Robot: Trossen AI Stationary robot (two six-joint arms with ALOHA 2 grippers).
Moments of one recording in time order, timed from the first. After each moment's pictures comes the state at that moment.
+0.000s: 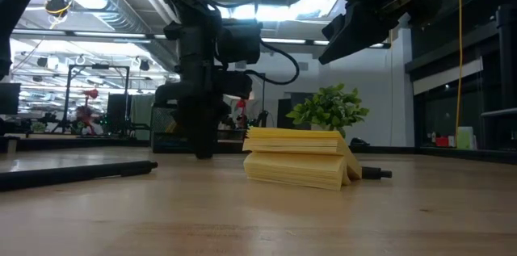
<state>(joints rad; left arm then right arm) 0.19 1.89 1.17 -0.65 0.07 0.29 0.05 1.37 0.84 -0.19 -0.08 -0.16</state>
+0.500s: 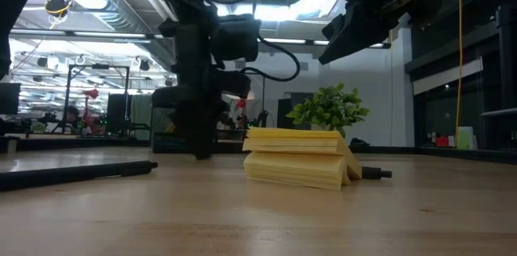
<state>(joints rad) 0.15 1.88 1.13 -0.65 0.01 0.27 0.05 1.37 0.84 -0.19 -0.07 -0.16</state>
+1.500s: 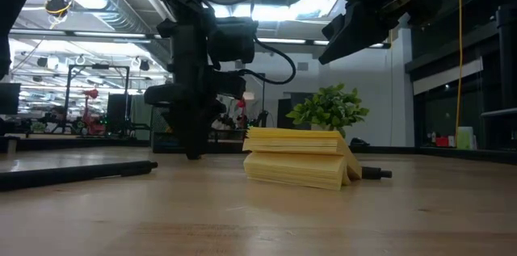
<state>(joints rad) 0.15 1.89 1.12 -0.66 0.05 0.29 0.05 1.37 0.84 -0.19 -0.07 -0.16</state>
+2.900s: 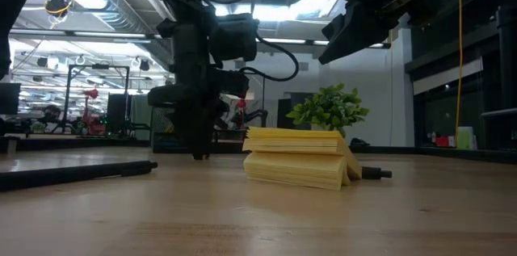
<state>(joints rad) 0.15 1.89 1.12 -0.63 0.03 0.28 0.05 1.37 0.84 -0.19 -0.07 -0.16</state>
